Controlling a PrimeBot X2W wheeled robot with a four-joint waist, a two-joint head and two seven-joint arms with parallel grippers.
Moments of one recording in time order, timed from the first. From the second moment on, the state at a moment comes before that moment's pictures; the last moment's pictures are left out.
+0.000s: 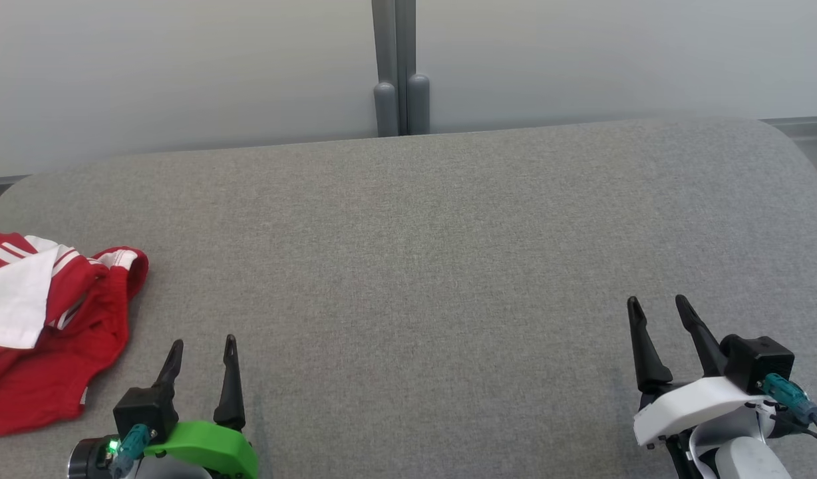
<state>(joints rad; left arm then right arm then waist) -0.05 0.08 -0.06 0.33 -0.21 -0.03 -0.21 -0.06 -0.09 0.01 0.24 0.25 0.13 -0.21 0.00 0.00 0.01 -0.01</state>
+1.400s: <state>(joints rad) -0.05 0.07 -0.05 0.34 -0.03 -0.01 -0.26 -0.04 -0.08 -0.02 0.22 0.06 0.13 -0.26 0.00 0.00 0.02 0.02</state>
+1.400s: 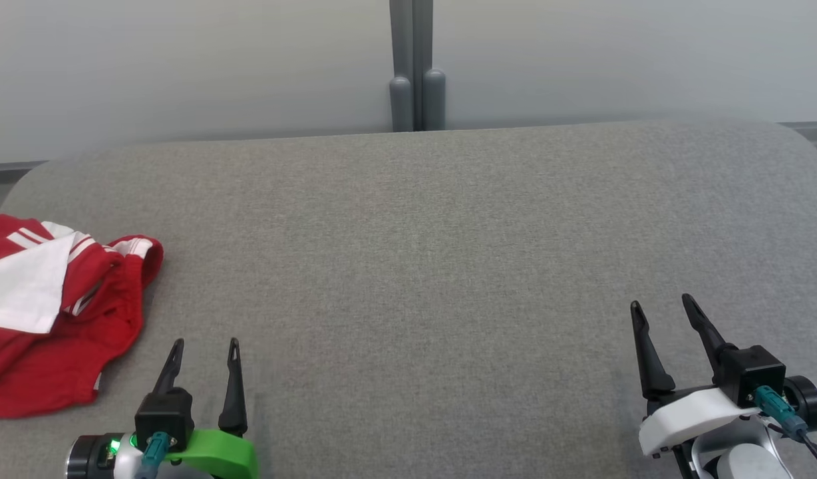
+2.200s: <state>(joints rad) 0.03 0.06 0.09 0.34 -0.09 0.03 -0.26 -0.20 -0.12 0.25 0.30 0.11 0.13 -0.26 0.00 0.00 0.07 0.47</state>
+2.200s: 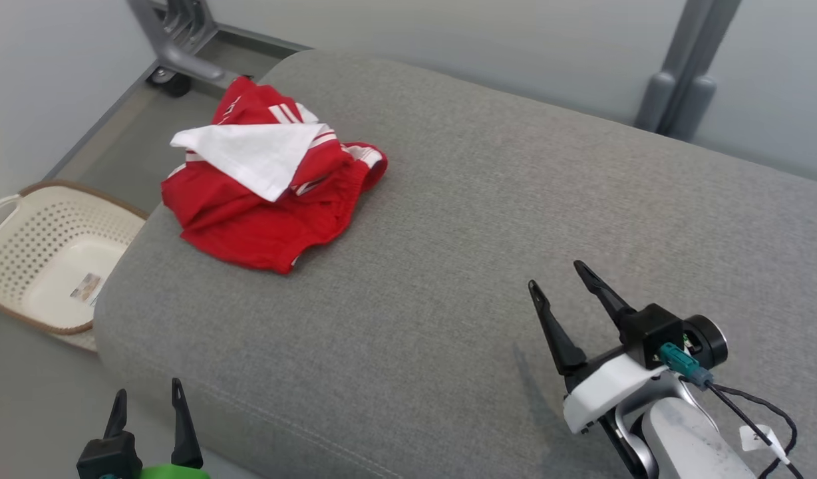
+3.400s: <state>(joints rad) -0.61 0.28 -0.09 0.78 -0.13 -0.13 -0.26 -0.20 -0.21 0.19 0.28 0.10 0.13 -0.26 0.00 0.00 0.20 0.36</state>
